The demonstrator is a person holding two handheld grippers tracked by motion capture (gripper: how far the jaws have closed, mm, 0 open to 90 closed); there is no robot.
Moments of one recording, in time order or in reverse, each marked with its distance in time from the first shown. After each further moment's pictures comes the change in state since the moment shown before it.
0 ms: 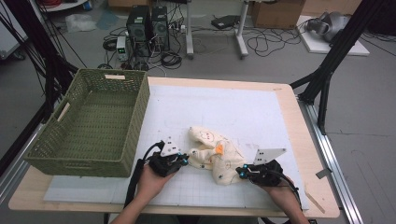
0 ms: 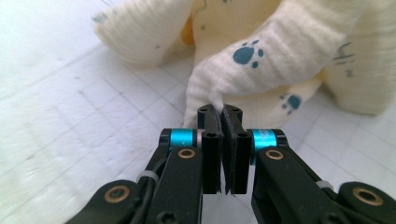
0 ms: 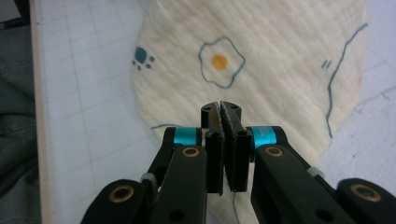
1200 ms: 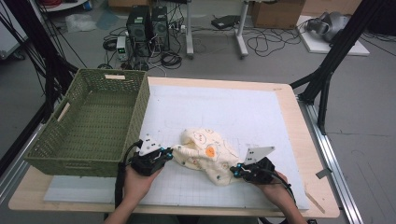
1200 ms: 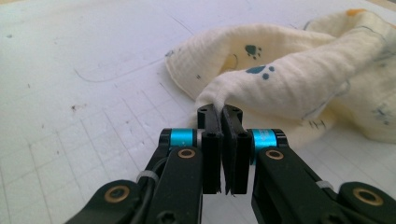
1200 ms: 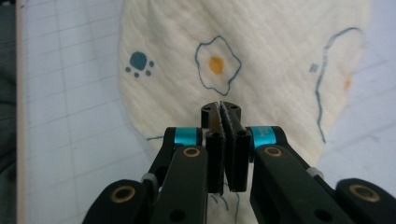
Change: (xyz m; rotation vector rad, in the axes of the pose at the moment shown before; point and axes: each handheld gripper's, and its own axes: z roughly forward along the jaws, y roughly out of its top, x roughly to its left) left arm 0.019 -0.003 -0.021 -0.066 0.147 -0.119; right arm -0.003 0.012 0.015 0.055 -0.012 -0.061
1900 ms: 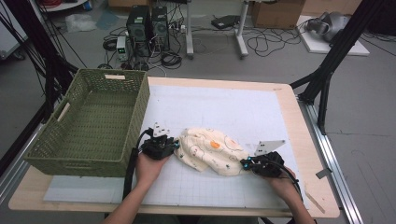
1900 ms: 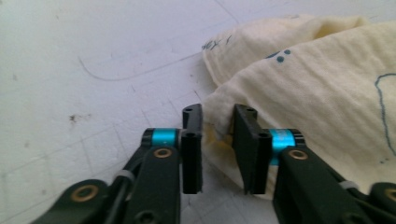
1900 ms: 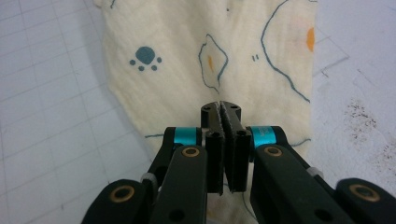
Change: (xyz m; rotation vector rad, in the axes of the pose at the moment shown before) left arm 0.021 0.008 0.040 0.060 0.053 -0.070; right arm -0.029 -0.018 -0.008 0.014 -0.060 0.089
